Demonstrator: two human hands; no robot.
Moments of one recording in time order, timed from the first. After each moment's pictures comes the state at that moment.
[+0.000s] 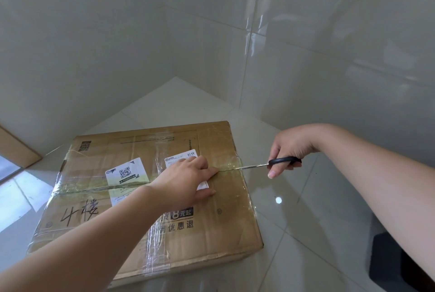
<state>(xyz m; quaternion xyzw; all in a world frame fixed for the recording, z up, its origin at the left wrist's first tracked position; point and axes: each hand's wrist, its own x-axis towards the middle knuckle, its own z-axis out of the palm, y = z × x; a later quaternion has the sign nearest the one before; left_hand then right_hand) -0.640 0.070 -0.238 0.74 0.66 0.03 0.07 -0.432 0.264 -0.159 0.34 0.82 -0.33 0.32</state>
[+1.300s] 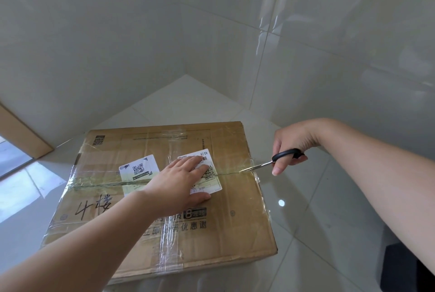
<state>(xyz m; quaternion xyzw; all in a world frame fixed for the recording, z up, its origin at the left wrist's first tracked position) -0.665 0.043 -0.241 0.69 0.71 0.00 0.11 -0.467 0.275 -0.164 0.28 0.83 -0.32 0.36</state>
